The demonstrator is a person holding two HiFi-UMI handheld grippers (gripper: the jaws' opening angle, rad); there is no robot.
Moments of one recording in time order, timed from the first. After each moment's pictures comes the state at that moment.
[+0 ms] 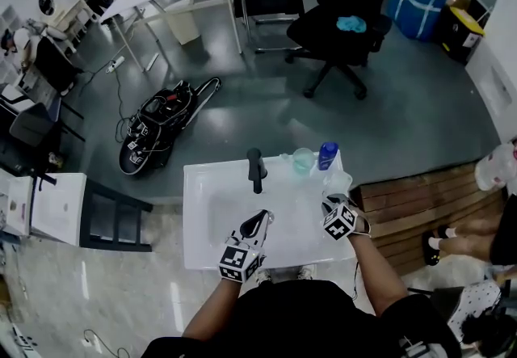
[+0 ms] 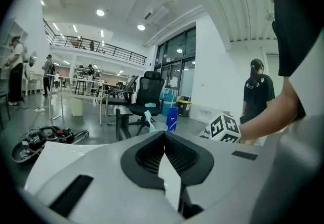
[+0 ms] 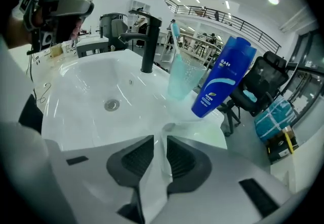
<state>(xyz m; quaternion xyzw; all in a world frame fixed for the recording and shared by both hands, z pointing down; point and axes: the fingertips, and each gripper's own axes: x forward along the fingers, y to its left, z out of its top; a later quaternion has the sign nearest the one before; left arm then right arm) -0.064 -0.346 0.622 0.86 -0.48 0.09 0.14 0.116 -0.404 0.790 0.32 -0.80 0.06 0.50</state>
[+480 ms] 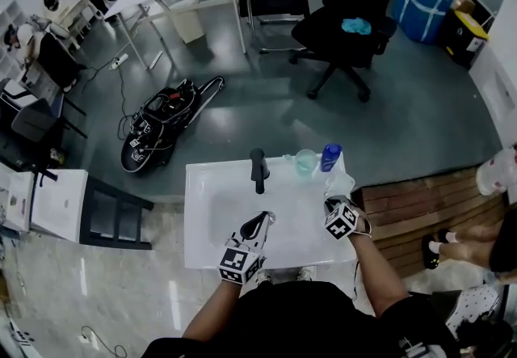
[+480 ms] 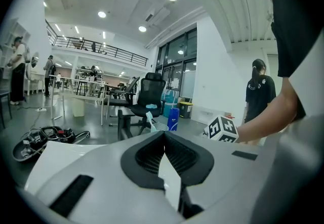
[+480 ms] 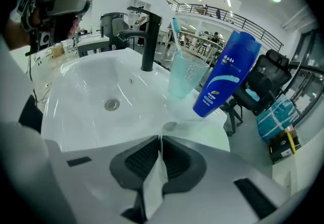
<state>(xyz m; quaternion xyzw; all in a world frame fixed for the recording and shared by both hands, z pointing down) -0.065 -0.343 0.619 0.86 -0.48 0.09 0.14 0.116 -0.409 0.797 0.31 -0.80 0.06 0.51</state>
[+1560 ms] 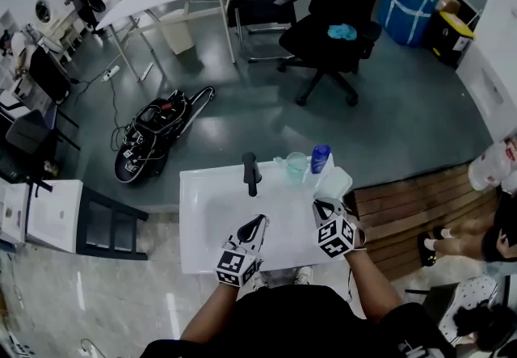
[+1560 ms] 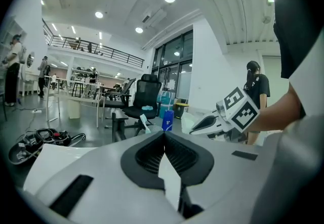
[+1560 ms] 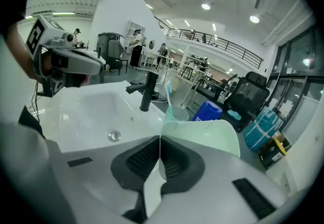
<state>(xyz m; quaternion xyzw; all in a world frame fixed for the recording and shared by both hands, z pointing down) -0.055 -0.335 0.607 0.87 -0.47 0.08 0.13 0.086 -0.386 0.665 0.39 -0.83 0.00 0.41</state>
